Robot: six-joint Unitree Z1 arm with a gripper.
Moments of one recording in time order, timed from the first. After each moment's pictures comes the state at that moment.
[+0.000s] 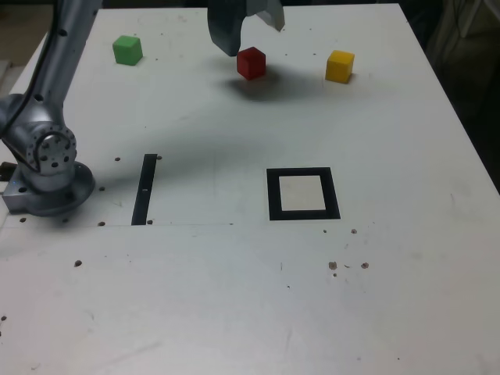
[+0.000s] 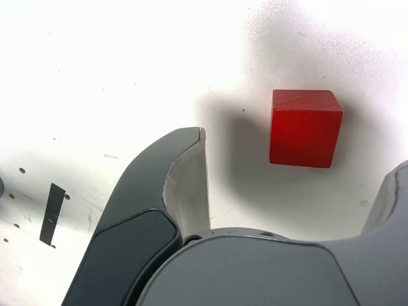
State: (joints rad) arm 0.77 2.25 -2.03 1.57 0.10 0.16
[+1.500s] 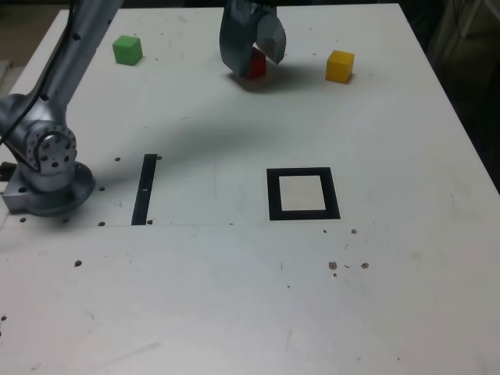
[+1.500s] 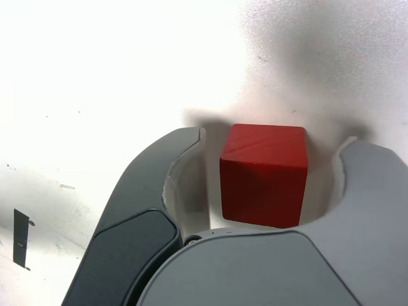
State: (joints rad) arm 0.77 2.39 -2.08 1.51 0.10 0.18
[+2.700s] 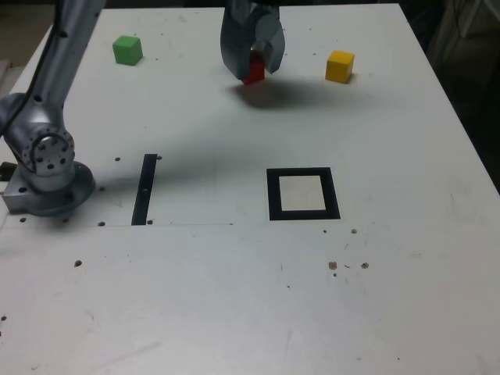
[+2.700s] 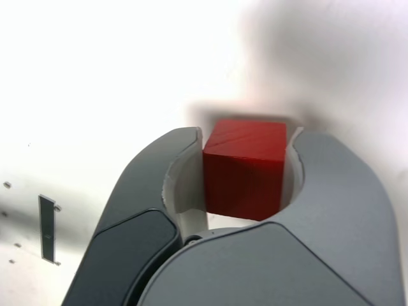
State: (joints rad) arm 0.67 2.20 -1.82 1.39 0.08 0.21
